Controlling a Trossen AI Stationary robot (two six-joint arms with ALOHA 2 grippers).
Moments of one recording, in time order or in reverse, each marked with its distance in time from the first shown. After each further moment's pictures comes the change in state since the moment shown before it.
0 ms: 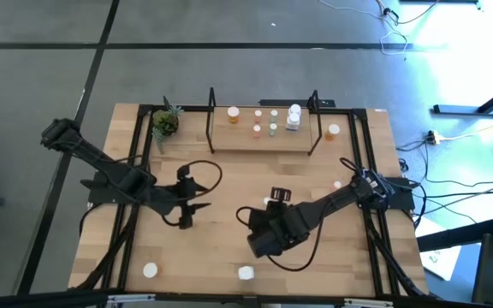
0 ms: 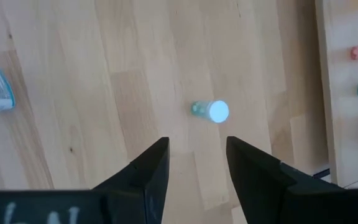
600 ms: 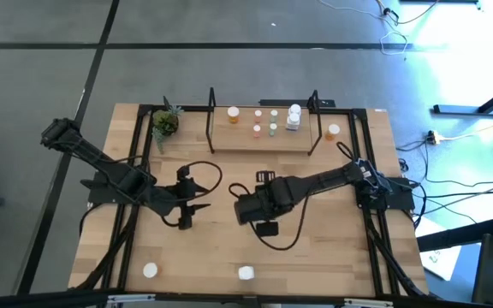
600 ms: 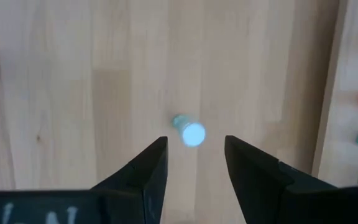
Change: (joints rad) left arm -0.019 0.000 0.000 -0.008 0.001 -0.001; right arm -0.163 0.000 0.000 0.070 -0.138 -0.360
